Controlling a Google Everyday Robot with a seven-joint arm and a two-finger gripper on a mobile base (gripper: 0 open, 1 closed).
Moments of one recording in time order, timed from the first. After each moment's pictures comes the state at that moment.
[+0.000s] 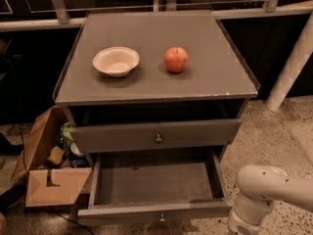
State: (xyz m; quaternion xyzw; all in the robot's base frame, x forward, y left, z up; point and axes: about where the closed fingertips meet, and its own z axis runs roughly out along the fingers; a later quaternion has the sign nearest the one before) arm 0.272 -0.236 0.479 0.46 -0.85 -0.20 0.13
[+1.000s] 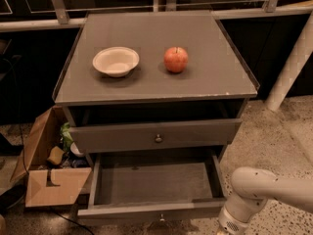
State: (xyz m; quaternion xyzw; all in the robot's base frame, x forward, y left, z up) arm 0.294 -0.216 0.438 0.44 -0.86 -0.23 0.10
